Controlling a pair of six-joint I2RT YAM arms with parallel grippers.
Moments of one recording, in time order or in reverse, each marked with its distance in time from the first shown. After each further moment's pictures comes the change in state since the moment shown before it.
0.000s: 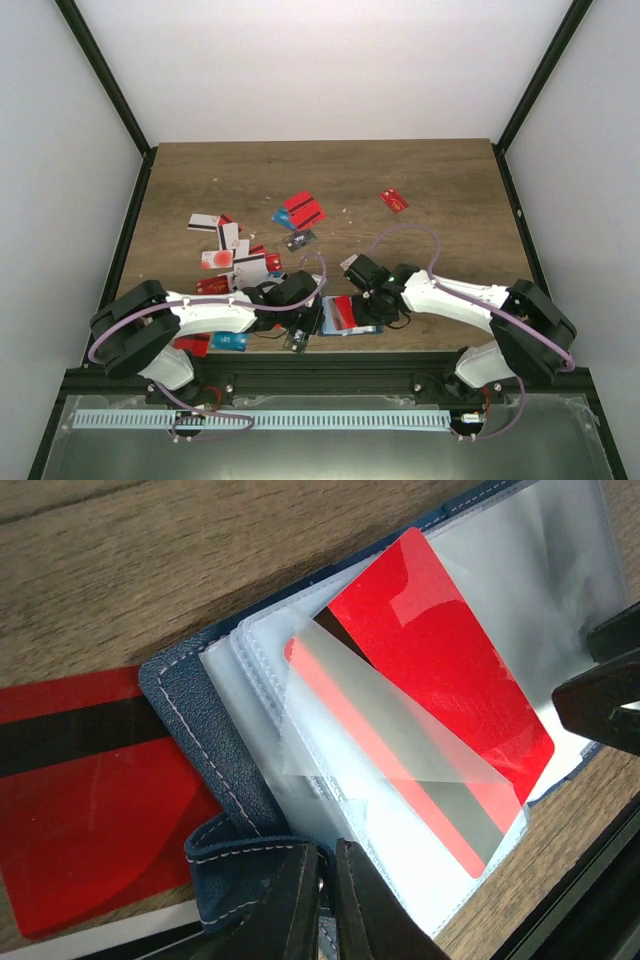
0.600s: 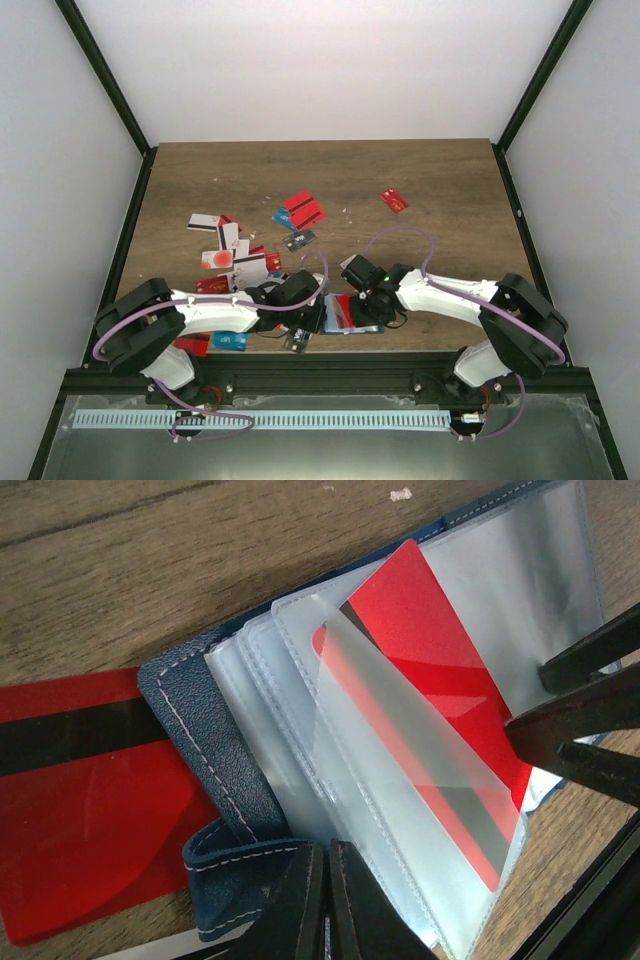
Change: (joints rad) left arm -0.002 0.032 0.003 0.053 -0.004 -0.009; right arm 0.000 0.059 0.002 0.037 -0.011 -0.039
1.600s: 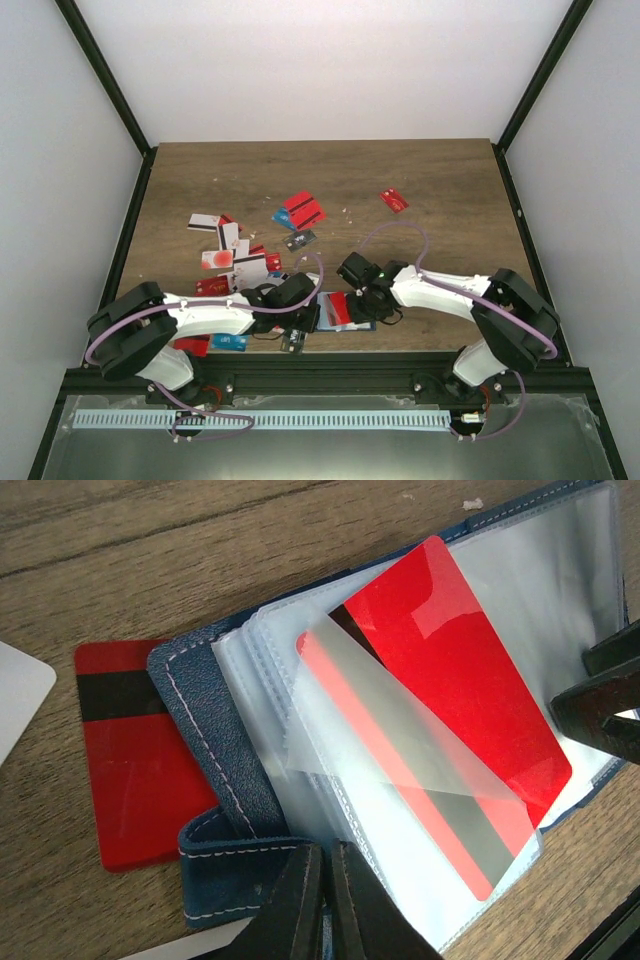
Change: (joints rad) left arm -0.005 -0.042 -0.020 -0.047 -0.094 -0.023; right arm 0.001 0.043 0.040 0.002 0.034 -0.041
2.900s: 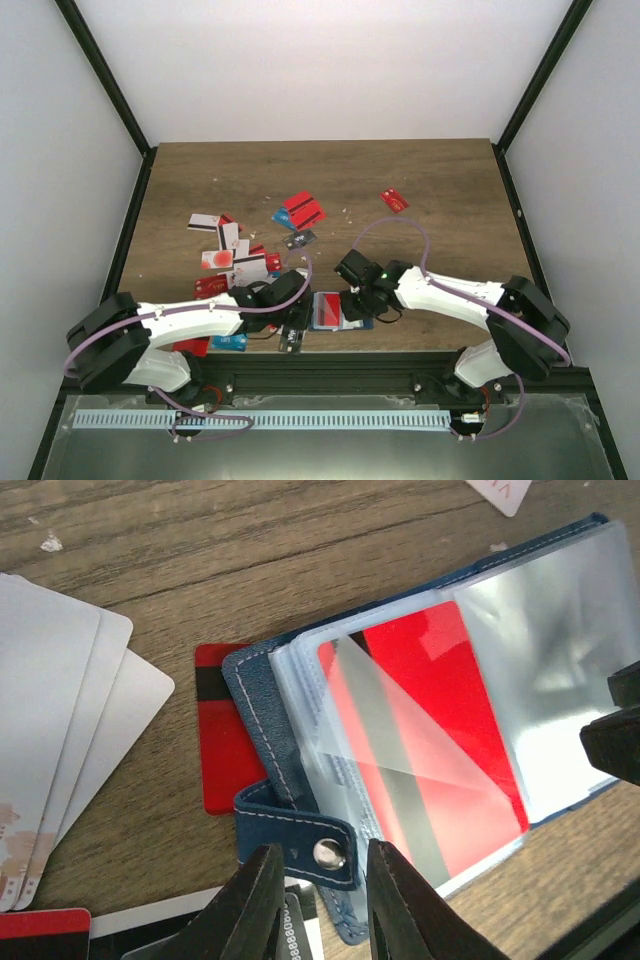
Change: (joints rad) left arm 0.002 -0.115 0.015 -0.153 -0.079 -0.018; right arm 0.034 -0.048 0.033 0.007 -0.024 -0.023
